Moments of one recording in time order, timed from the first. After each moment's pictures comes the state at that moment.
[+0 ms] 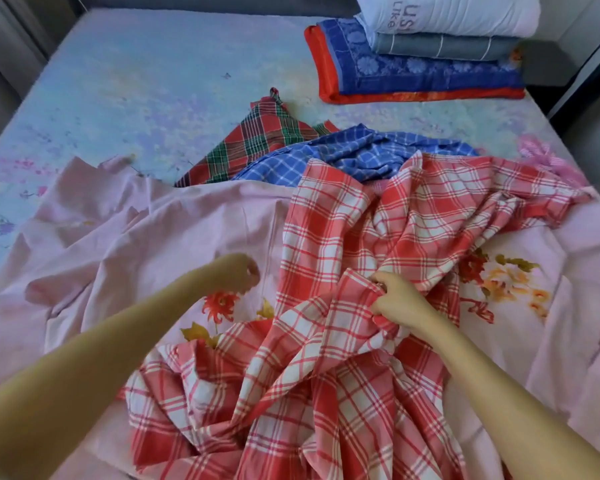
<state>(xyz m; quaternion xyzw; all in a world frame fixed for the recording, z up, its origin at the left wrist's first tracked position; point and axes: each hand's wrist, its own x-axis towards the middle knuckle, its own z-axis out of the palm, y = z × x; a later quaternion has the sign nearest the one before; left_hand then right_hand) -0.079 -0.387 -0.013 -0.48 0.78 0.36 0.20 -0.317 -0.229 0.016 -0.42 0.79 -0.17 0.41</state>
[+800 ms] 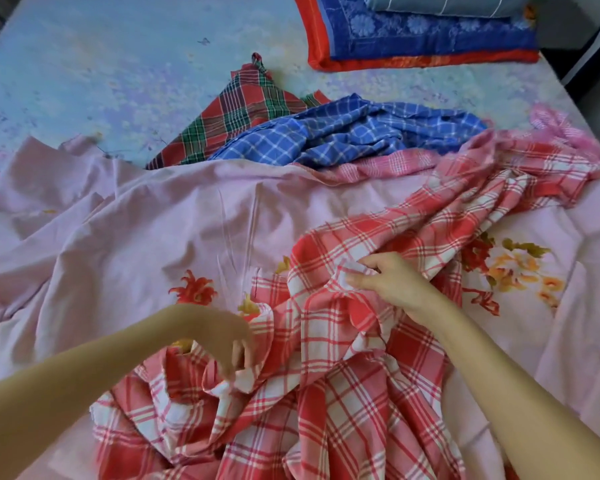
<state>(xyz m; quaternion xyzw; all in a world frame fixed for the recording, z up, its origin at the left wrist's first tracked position) -0.095 -0.340 -0.031 -0.19 0.75 0.40 0.49 -0.348 -0.245 -0.014 -0.41 0.72 -0.28 0.49</state>
